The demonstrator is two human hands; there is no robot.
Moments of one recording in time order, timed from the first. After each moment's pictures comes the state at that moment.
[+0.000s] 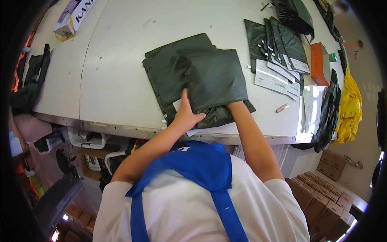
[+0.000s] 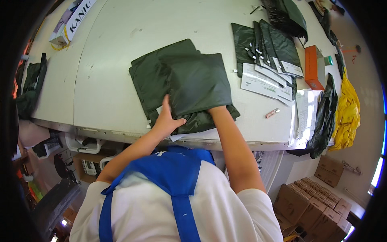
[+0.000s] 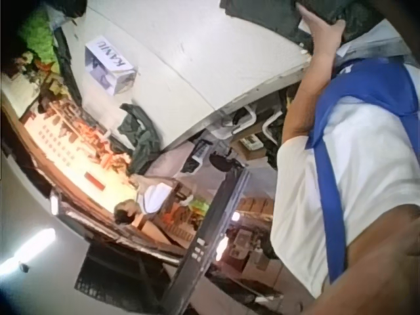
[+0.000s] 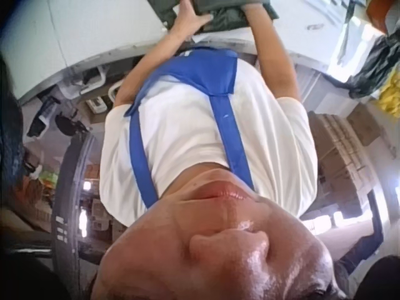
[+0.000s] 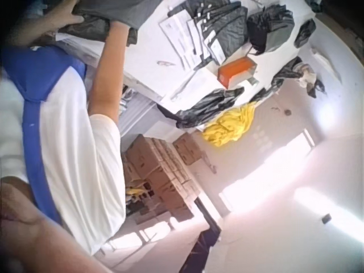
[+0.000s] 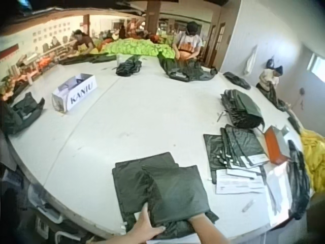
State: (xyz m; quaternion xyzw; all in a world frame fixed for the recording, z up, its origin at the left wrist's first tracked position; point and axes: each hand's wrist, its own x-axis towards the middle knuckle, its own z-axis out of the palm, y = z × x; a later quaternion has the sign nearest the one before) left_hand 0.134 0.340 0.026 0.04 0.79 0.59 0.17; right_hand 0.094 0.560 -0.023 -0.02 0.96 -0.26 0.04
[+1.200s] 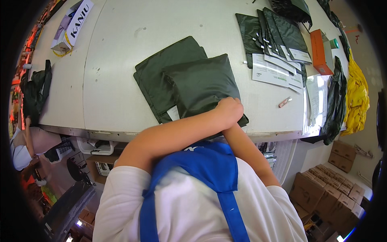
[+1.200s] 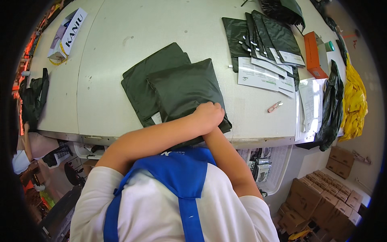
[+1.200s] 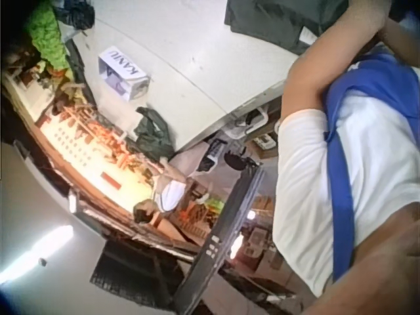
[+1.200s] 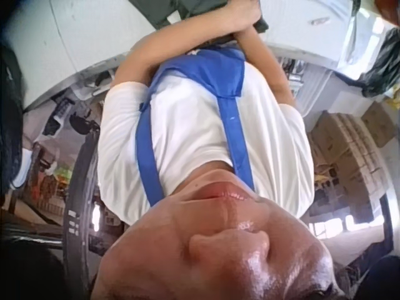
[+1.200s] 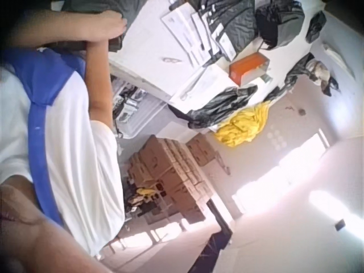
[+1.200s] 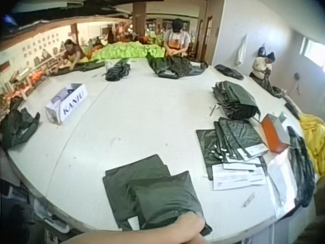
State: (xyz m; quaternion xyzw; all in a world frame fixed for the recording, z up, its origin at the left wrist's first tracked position) left_hand 0.120 0.473 0.045 0.50 0.84 0.19 0.14; right_hand 0.146 0.532 -0.019 -0.01 0.99 -0.14 0.00
